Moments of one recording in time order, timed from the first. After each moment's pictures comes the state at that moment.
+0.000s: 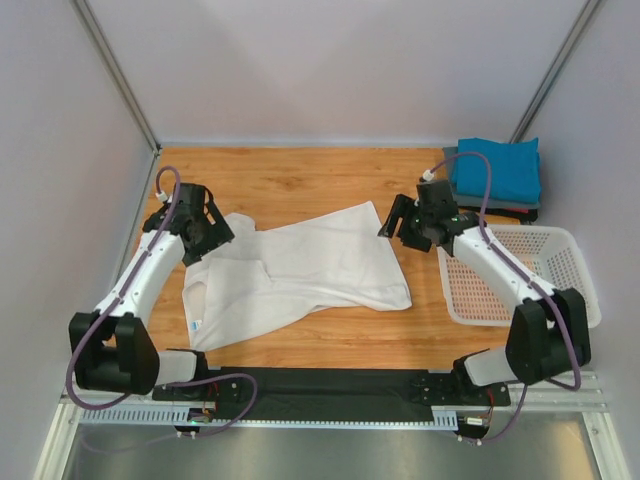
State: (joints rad) left arm -0.09 1.27 1.03 -0.77 -0.15 -0.64; right arm 0.32 1.37 1.03 -0.50 -0.11 0.63
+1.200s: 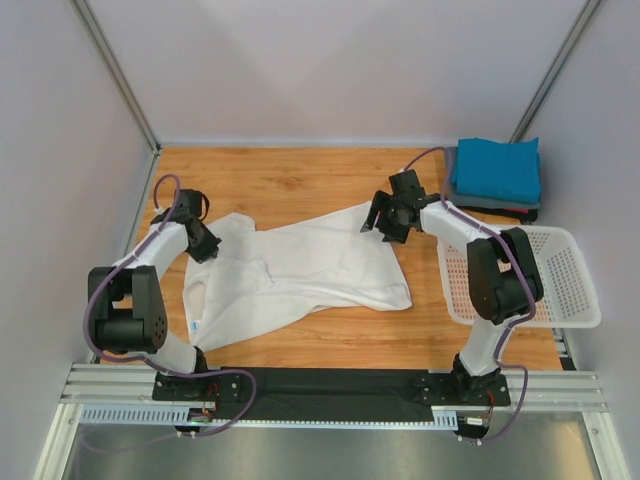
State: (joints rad) left arm 0.02 1.54 0.96 -0.56 -0.11 -0.74; right arm 0.34 1.81 1.24 -0.41 -0.13 0.69
